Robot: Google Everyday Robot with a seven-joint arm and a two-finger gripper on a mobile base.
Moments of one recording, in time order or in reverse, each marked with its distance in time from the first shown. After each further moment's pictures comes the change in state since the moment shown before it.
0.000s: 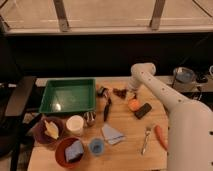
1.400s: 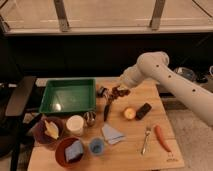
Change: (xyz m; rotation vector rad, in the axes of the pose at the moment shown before) arm -0.127 0.077 -0.191 0.181 -0.229 -0.294
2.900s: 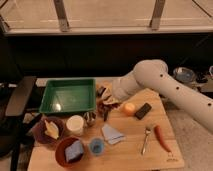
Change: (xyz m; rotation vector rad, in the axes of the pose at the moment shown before) arm -0.102 0.060 -0.032 -0.061 -0.164 -0.147
